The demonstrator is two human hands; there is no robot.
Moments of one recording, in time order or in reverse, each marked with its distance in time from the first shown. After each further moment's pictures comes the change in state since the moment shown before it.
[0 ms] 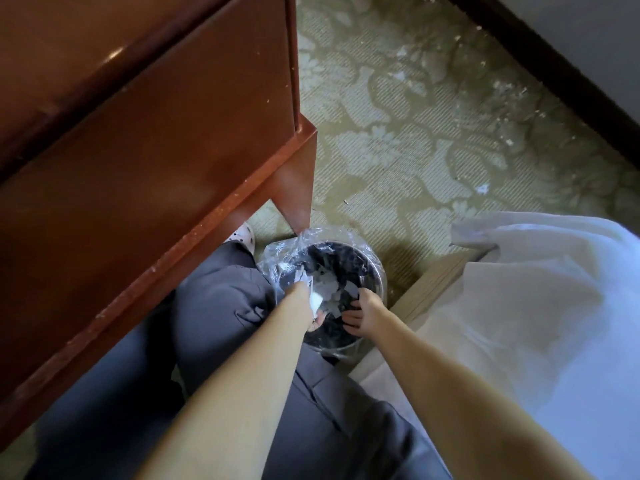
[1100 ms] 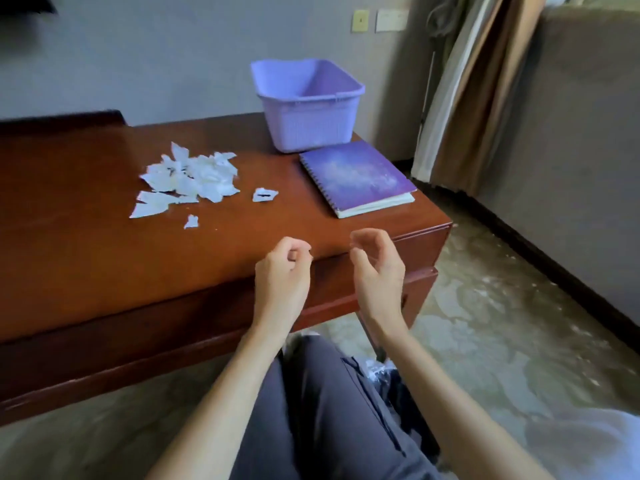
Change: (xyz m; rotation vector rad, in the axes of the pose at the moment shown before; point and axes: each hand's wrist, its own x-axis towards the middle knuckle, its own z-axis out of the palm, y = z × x) left_hand -0.279 -0.077 -0.245 -0.121 0.496 1.615; right_hand -0.362 0.084 0.085 -0.283 -0.341 -1.867
